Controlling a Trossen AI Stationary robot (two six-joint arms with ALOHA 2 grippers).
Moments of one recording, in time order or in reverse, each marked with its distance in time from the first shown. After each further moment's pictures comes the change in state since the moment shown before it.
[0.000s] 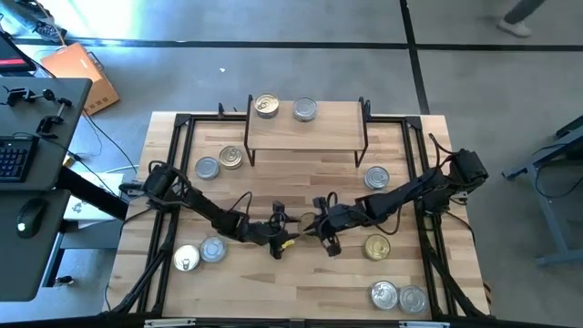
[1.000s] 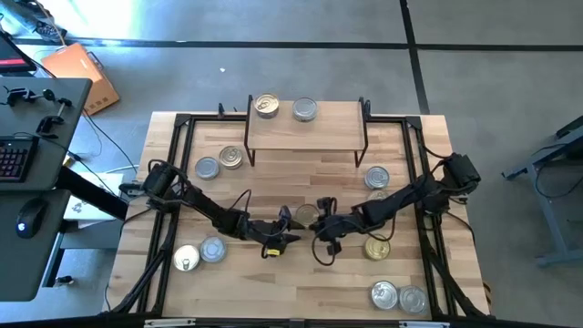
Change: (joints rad) left arm 0.018 -0.004 0.002 0.030 0.100 0.484; right arm 0.040 0.074 -0.008 -0.066 0.219 -0.006
